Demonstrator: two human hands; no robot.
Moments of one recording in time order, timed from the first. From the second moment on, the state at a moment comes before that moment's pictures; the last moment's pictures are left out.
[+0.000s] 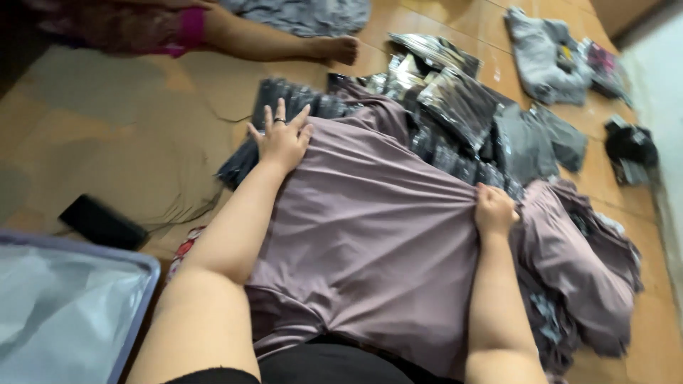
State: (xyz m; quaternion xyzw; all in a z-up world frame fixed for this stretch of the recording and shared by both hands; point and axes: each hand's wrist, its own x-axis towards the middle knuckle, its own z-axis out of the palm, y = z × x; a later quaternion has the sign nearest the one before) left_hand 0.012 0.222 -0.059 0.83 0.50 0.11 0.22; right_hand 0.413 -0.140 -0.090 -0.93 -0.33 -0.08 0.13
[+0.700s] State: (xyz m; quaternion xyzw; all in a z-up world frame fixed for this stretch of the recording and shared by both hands) left_hand -0.255 0.291 -0.289 0.64 0.72 0.09 0.27; right_hand 0.404 -0.135 -0.070 -0.92 -0.33 -0.09 0.16
